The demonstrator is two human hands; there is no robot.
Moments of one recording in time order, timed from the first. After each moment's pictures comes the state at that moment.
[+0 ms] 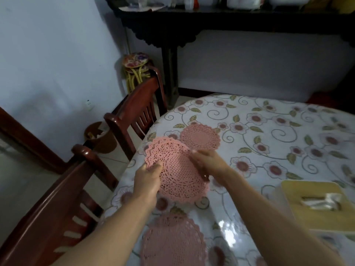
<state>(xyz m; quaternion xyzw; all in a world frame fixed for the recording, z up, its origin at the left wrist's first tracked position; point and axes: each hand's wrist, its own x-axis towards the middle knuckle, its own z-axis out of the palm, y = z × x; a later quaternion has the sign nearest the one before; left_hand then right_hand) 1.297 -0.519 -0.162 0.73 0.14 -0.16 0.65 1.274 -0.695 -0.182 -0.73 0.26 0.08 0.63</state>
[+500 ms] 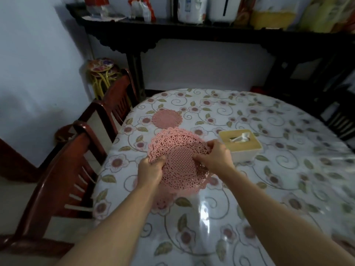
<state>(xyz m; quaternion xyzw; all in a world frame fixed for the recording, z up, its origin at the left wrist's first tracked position) 1.114 -0.462 -0.101 0.75 0.03 -0.23 0.62 1.041 -0.621 -0.095 -0.83 0.39 -0.10 0.38</state>
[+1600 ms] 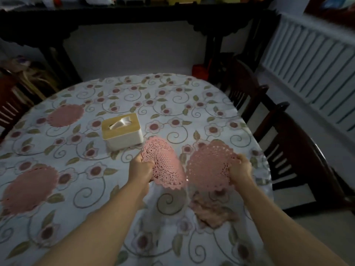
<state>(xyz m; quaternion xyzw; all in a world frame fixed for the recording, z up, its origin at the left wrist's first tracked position) 0.814 -0.765 -0.121 0.75 0.01 -0.32 0.58 0.631 -0.937 -0.160 -0.58 0.63 -0.22 0.47</state>
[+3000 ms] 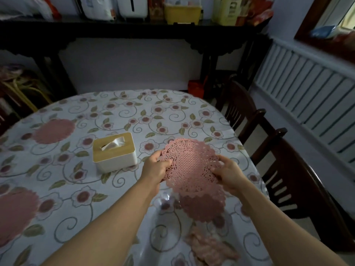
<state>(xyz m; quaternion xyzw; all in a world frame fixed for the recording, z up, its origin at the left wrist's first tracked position) 0.836 -0.842 -0.094 0.69 -0.09 -0.39 0.60 0.676 -0.978 -0.108 -0.61 0.45 -0.15 0.64</state>
